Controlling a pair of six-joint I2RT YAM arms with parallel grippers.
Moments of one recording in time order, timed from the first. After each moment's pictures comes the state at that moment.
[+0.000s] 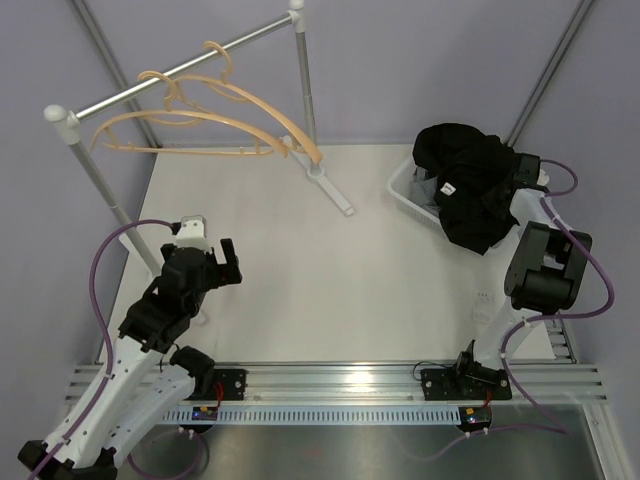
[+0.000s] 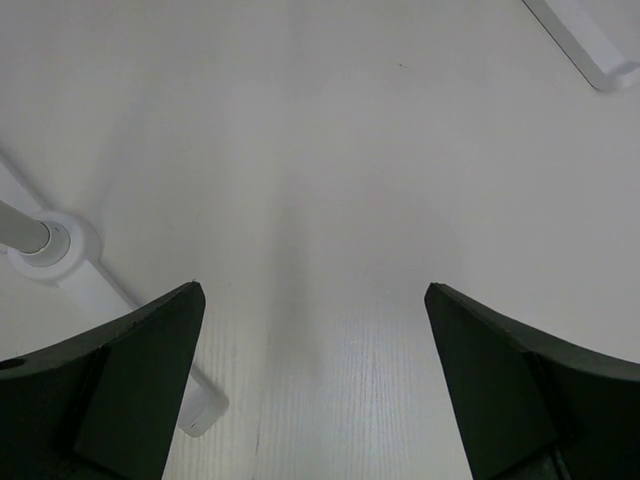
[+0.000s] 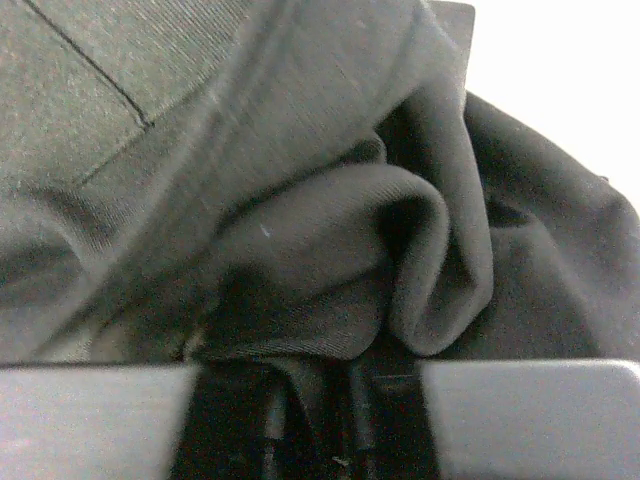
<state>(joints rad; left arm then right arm) -0.47 0.58 0.70 -0.63 -0.41 -0.33 -0.29 1.85 1.32 -0.35 0.04 0.61</state>
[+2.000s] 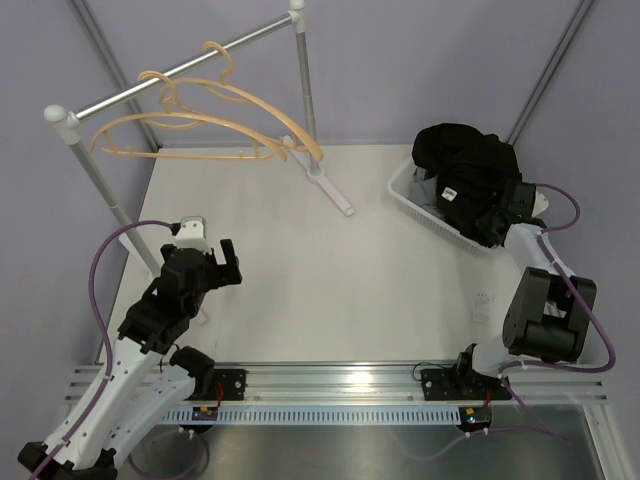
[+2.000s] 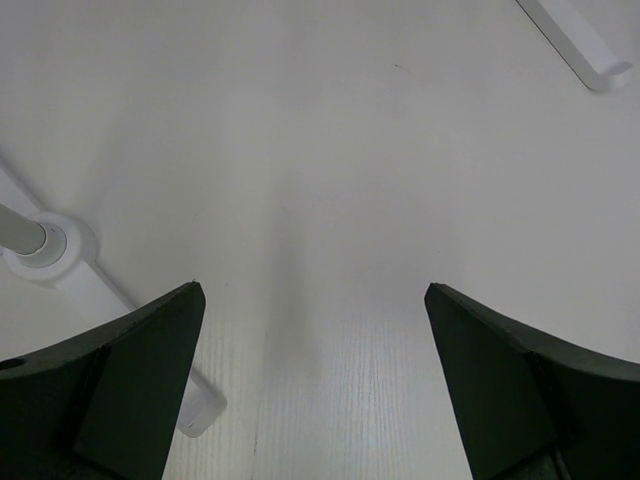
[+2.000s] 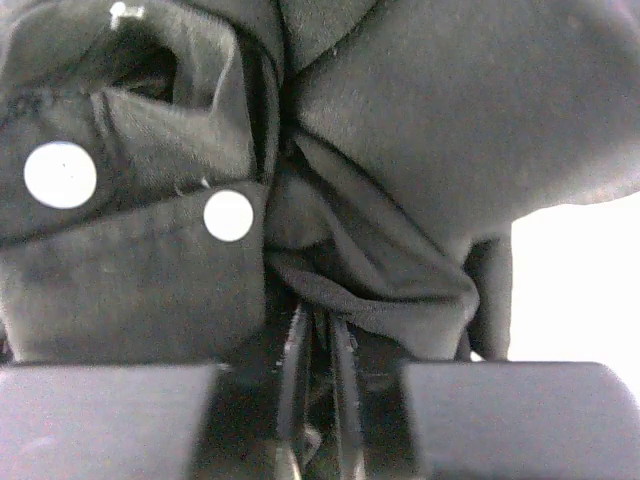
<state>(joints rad) -0.47 0.58 0.69 -0.63 -0.40 -0.33 -0.25 1.52 0.96 -0.26 0.07 0.68</state>
